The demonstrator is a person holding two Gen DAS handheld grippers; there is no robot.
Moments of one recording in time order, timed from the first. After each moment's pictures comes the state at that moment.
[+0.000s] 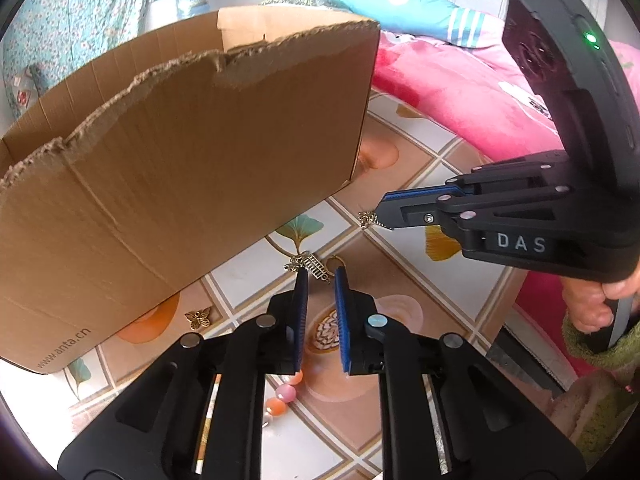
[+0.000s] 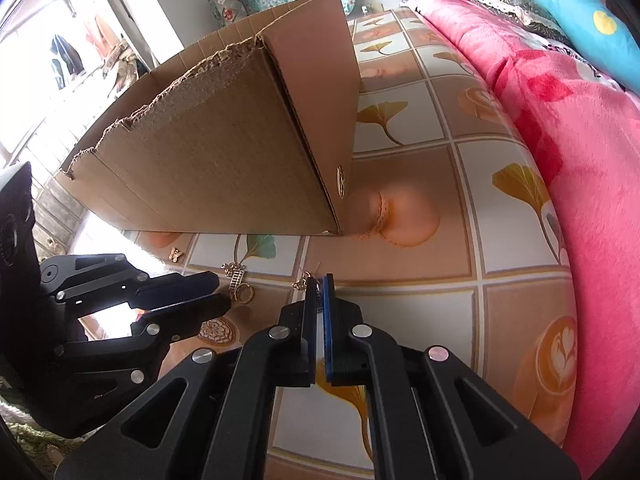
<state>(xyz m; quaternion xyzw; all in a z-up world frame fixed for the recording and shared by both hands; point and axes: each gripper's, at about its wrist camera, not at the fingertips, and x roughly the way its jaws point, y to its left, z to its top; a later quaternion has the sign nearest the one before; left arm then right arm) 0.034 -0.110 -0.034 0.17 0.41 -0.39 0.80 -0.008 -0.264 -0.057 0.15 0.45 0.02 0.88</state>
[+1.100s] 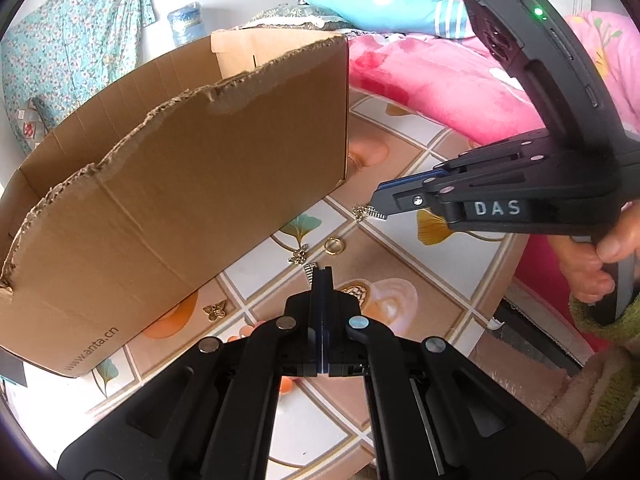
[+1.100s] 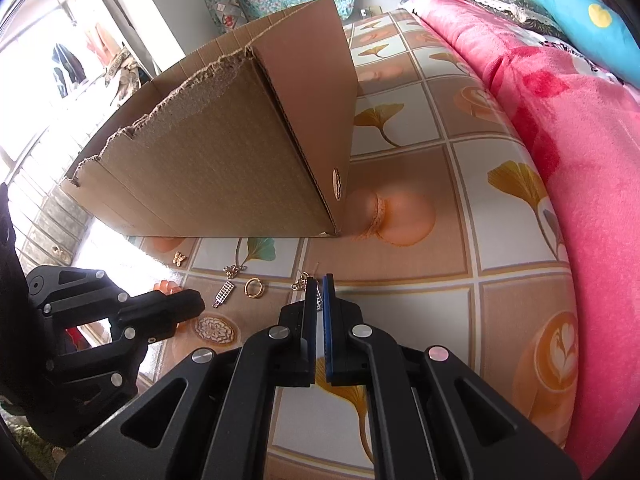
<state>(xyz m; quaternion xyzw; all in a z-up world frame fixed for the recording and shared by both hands) 0.004 -0.112 -0.027 0.21 0.38 -0.39 0.82 -0.015 -0.268 -0.053 0.16 0.44 0.02 0.89</state>
